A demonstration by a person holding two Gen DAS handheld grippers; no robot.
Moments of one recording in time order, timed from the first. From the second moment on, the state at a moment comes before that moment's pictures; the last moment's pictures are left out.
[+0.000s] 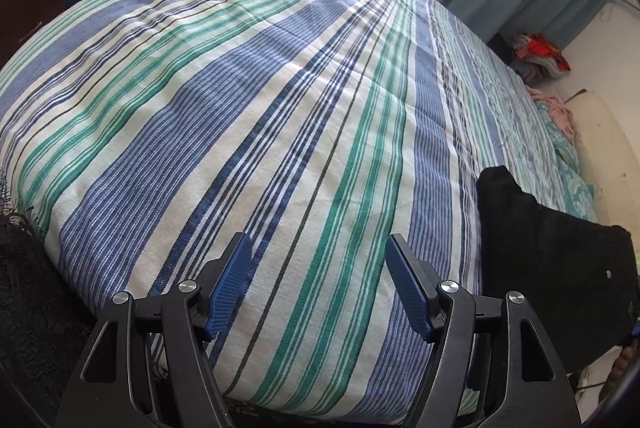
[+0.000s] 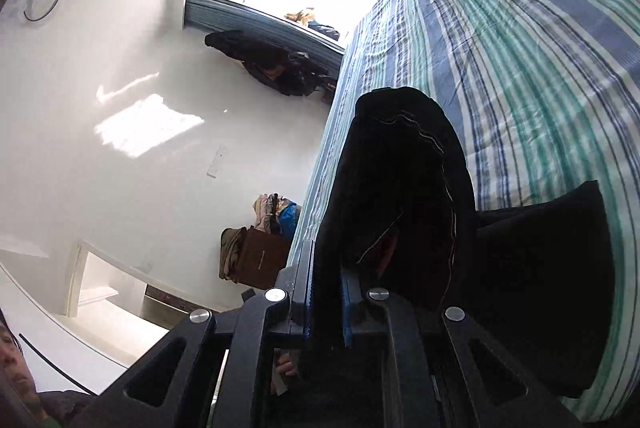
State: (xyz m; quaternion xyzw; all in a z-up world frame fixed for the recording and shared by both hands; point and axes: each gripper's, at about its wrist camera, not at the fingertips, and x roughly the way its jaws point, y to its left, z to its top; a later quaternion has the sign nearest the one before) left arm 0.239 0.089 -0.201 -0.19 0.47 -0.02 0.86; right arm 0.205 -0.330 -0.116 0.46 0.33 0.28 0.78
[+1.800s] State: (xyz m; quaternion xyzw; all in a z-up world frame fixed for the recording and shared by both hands) left arm 0.216 -0.120 -0.159 0.02 0.44 -0.25 0.86; right arm 0.178 -0.300 -0.145 0.16 0.43 0.02 0.89
